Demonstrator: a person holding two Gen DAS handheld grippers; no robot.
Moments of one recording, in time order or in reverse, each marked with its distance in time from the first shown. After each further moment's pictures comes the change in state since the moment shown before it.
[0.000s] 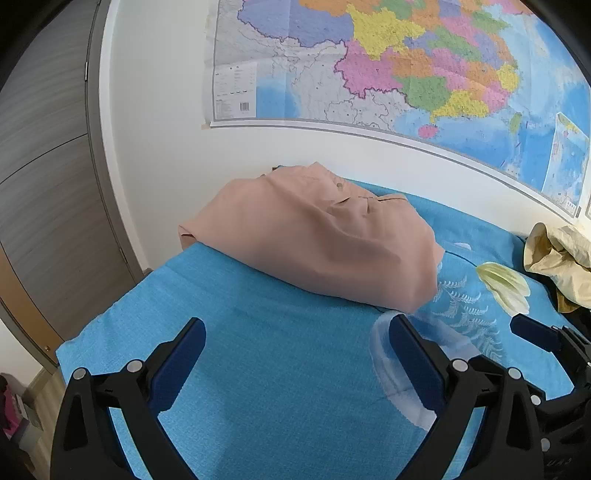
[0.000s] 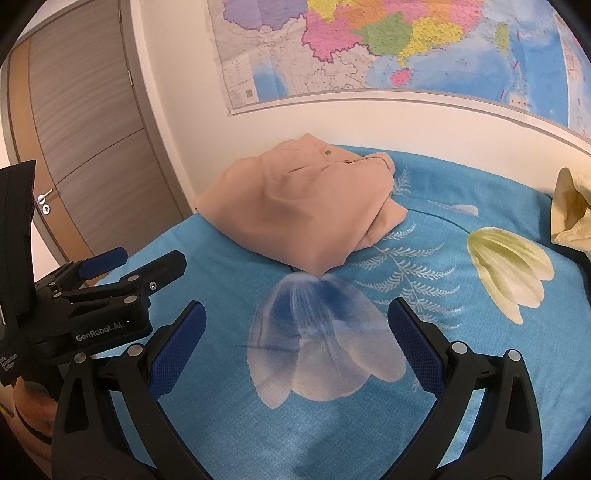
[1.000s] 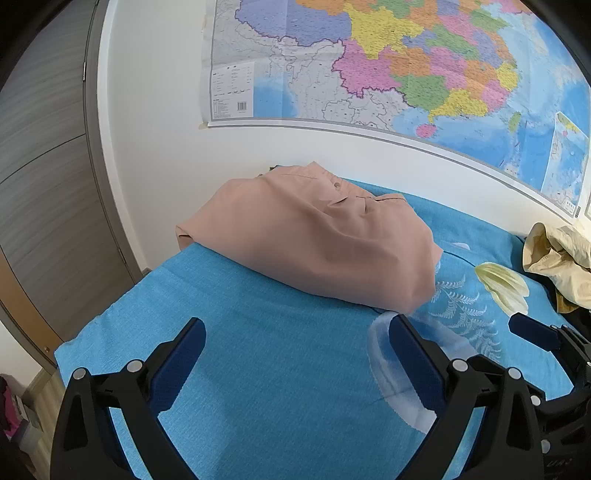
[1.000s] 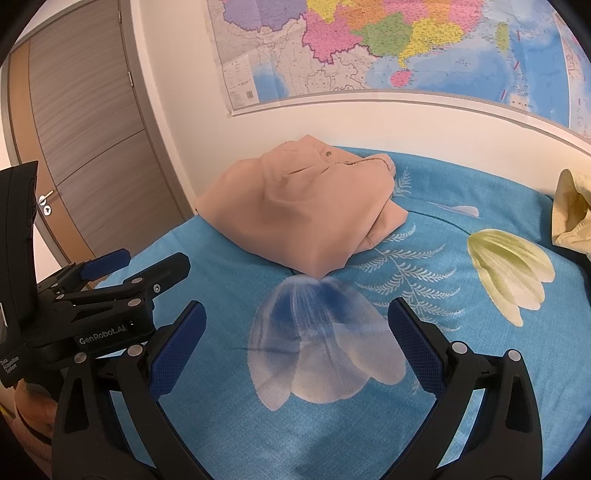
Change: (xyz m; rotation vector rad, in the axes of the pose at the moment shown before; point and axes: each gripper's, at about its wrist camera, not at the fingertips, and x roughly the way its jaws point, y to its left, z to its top) left arm 0.000 -0.004 0.000 0.003 0.001 0.001; right arm 0.000 0.001 0.001 0.006 -0.005 -0.002
